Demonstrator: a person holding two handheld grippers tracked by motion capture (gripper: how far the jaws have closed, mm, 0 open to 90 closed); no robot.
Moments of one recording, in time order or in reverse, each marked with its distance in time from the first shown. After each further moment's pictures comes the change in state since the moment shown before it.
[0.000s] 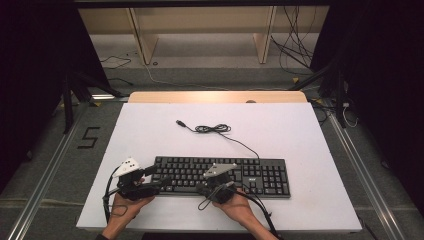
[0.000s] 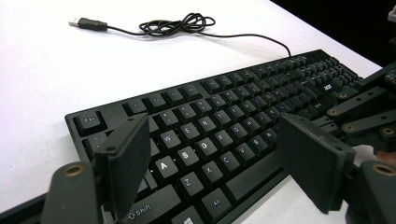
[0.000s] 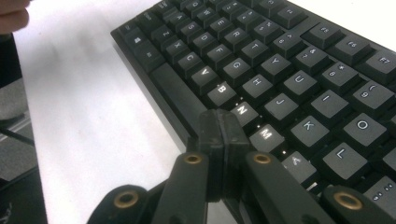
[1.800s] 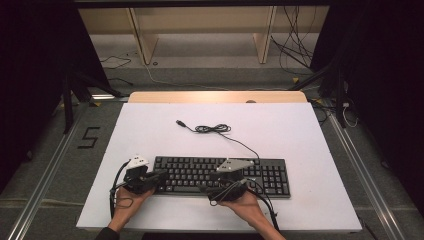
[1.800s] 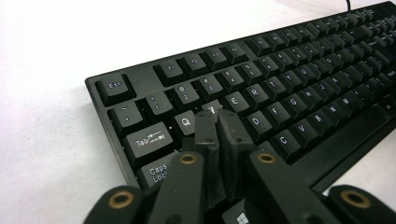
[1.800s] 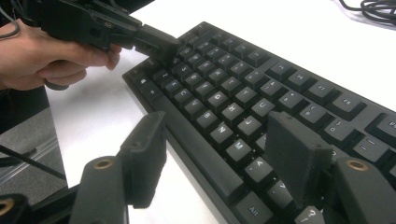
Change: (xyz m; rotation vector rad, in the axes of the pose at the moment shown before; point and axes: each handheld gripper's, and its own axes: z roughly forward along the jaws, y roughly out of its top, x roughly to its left) left arm 0.017 -0.004 0.027 0.165 0.094 0.001; right arm -0.008 0.002 -0.035 -0.127 0.006 0.057
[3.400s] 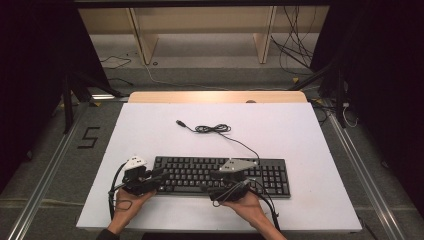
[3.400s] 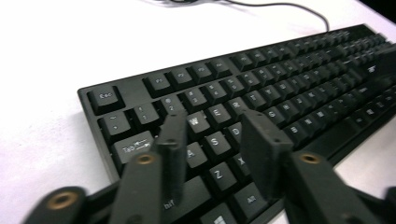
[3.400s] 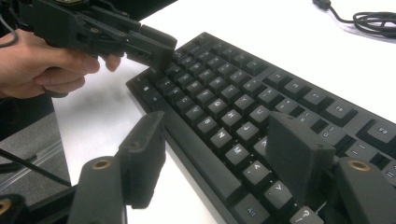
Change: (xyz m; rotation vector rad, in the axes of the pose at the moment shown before) left arm -0.006 0.001 -0.009 -0.058 -0.037 -0.028; right arm 0.000 0.000 -0.007 -0.039 0.003 -0.004
